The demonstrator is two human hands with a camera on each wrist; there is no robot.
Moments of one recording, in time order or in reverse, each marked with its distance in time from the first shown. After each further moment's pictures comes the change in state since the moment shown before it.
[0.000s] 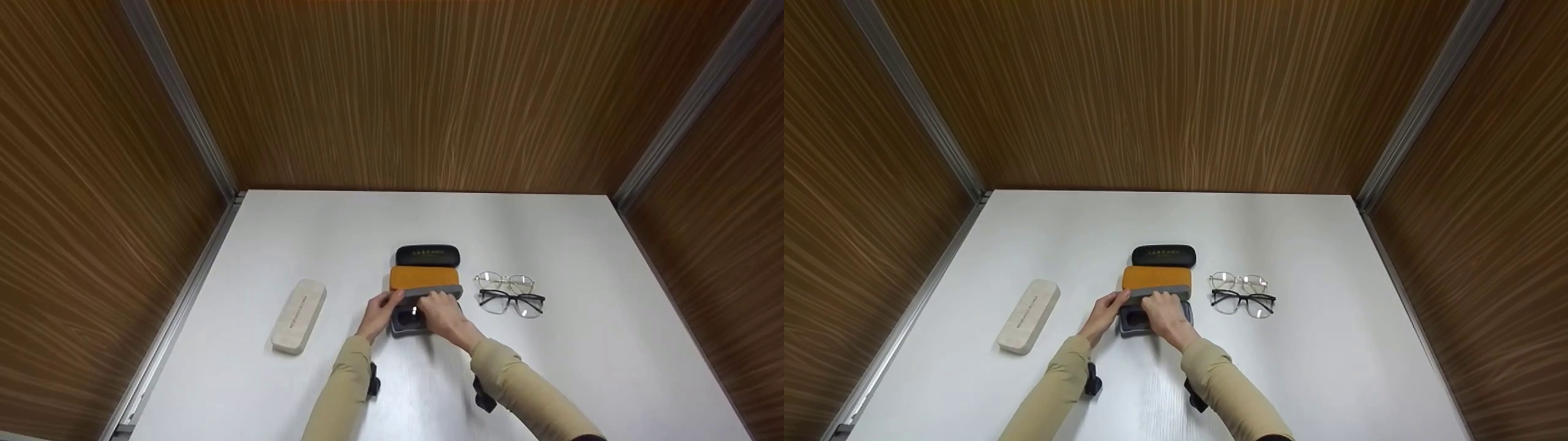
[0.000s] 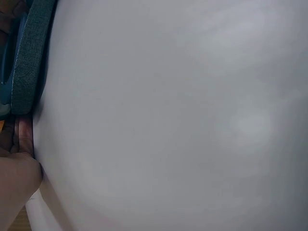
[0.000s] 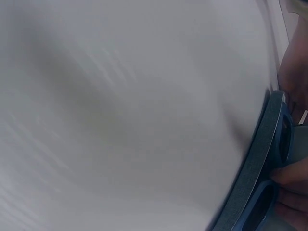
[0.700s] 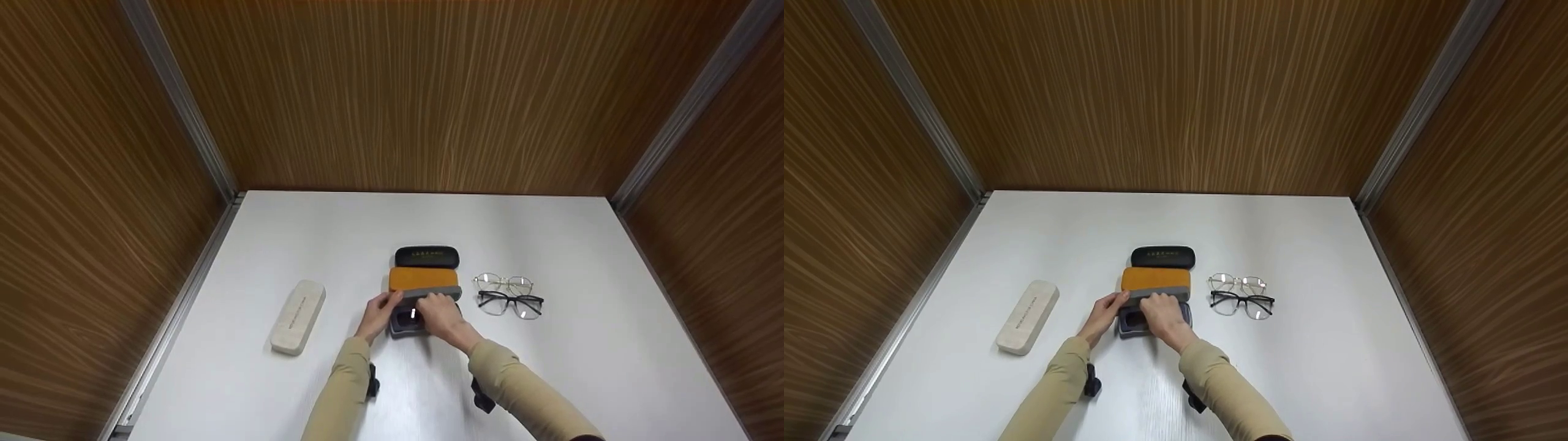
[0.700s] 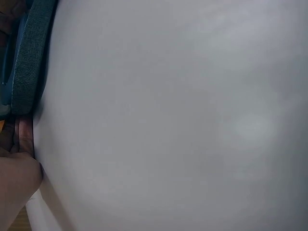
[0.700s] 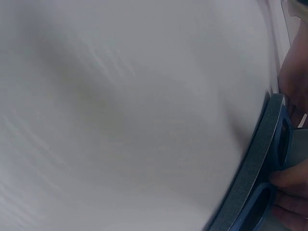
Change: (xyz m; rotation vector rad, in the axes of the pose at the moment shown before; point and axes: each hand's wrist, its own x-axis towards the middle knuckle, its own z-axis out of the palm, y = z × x) left_hand 0.012 -0.019 -0.001 0.013 -0.003 0.003; right_hand 0.000 -0.005 -0.003 -0.050 -0.036 0.025
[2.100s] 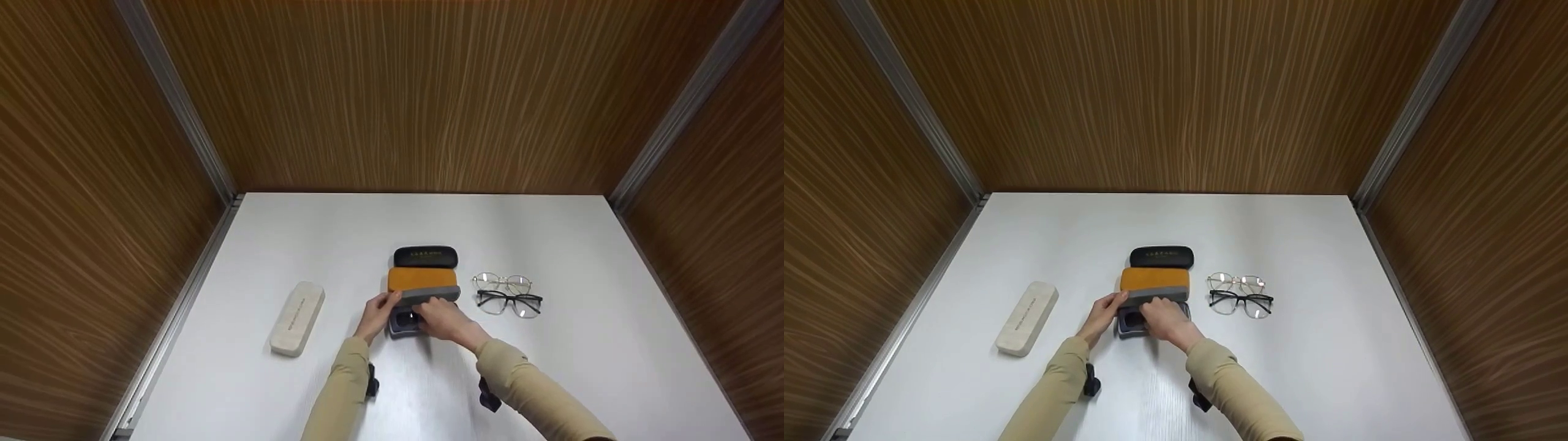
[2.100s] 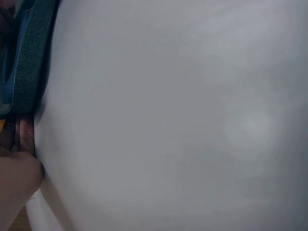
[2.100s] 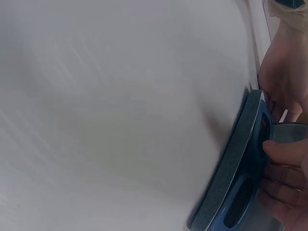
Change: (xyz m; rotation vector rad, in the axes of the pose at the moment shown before) left_hand -0.002 0.003 0.000 -0.018 -0.001 -0.015; right_hand -0.006 0.011 -0.011 0.220 -0.145 -0.127
